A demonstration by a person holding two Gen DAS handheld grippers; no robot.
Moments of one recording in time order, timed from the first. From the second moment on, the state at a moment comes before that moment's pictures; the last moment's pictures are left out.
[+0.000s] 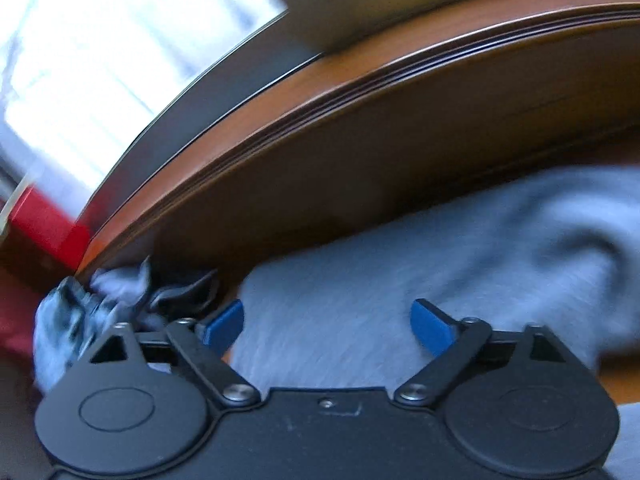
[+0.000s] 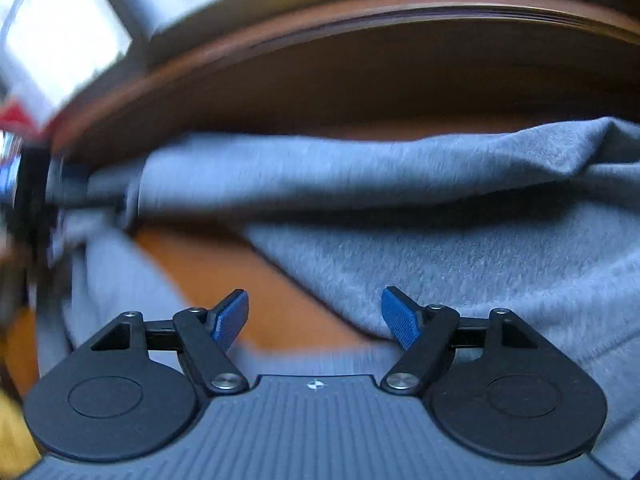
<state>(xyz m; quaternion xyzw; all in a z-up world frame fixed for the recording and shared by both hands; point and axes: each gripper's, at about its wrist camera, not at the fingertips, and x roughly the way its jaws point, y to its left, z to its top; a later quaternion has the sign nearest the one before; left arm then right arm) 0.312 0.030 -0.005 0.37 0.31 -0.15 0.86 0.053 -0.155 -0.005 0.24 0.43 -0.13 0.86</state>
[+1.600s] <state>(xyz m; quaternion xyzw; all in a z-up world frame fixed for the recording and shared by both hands) 0.217 0.148 0.060 0.38 0.29 -0.14 0.87 -0.003 -0.099 0.009 0.22 0.31 -0.13 0.92</state>
